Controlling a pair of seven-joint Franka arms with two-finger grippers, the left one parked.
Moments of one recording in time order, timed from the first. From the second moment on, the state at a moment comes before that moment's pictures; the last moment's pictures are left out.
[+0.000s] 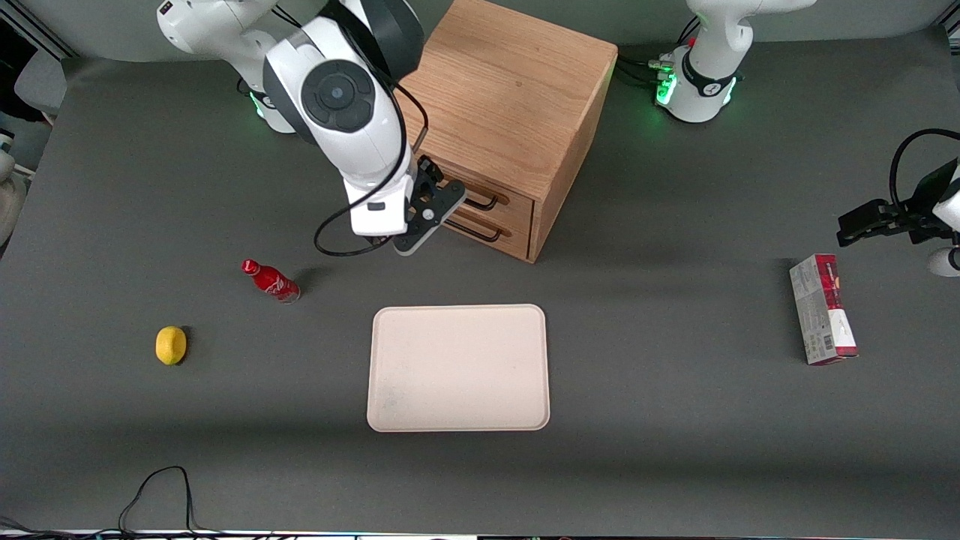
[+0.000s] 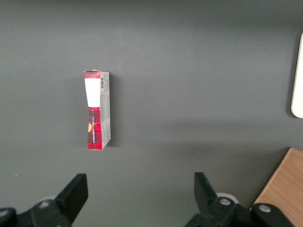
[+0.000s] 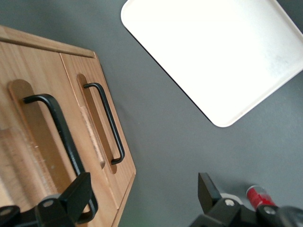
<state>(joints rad) 0.72 0.37 -0.09 -1.41 0.10 1.66 -0.21</state>
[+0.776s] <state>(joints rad) 0.73 0.37 -0.09 -1.48 0.22 1.67 -0.34</state>
